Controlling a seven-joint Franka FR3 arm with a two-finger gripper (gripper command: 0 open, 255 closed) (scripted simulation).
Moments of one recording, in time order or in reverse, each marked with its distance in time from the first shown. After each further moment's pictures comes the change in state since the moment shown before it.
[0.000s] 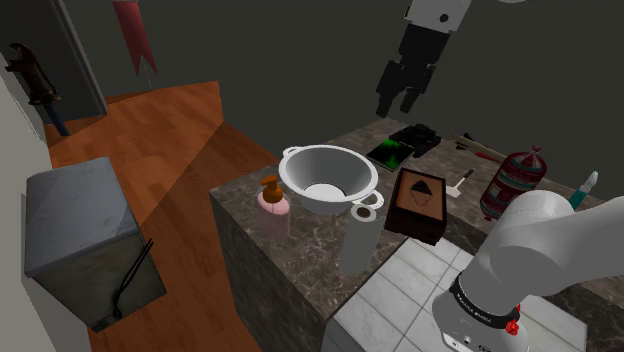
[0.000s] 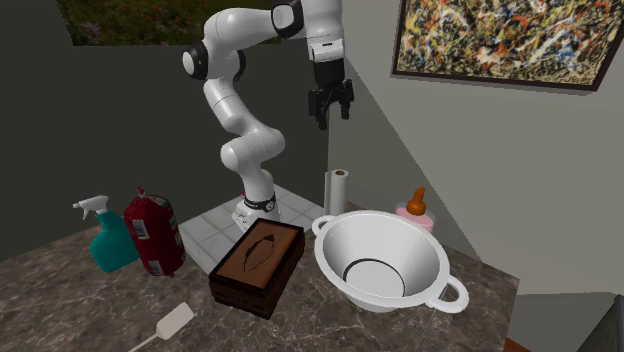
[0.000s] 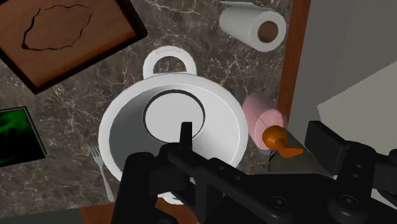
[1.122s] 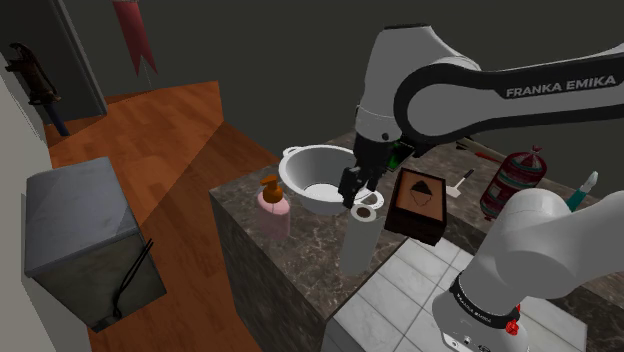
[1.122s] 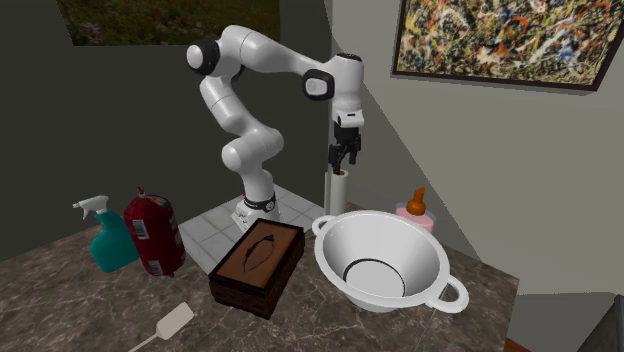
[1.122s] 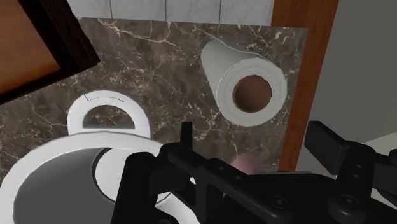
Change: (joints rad) arm 0.098 0.038 0.228 -0.387 0.090 0.344 0.108
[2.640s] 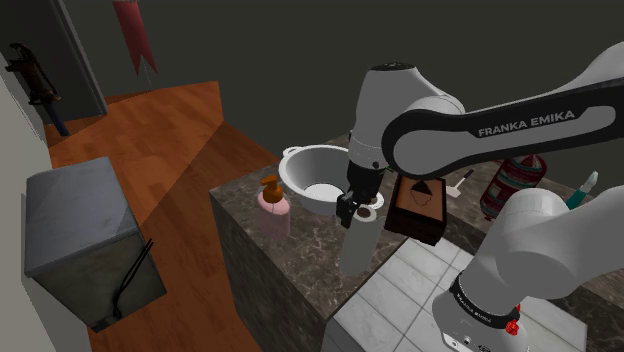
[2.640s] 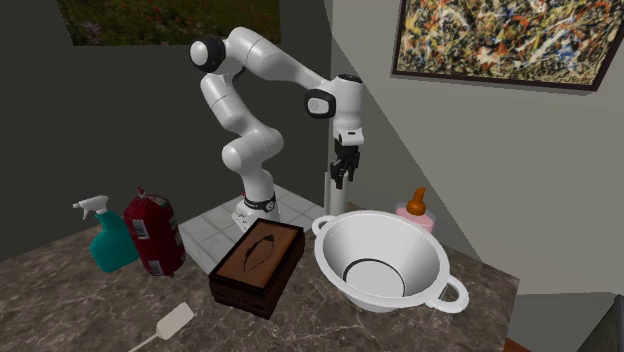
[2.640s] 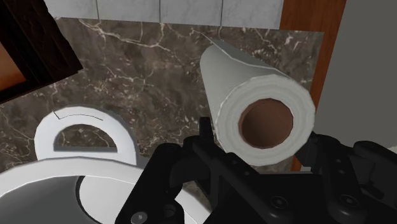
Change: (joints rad) arm 0.015 0.061 0.043 -0.101 0.027 0.155 0.008
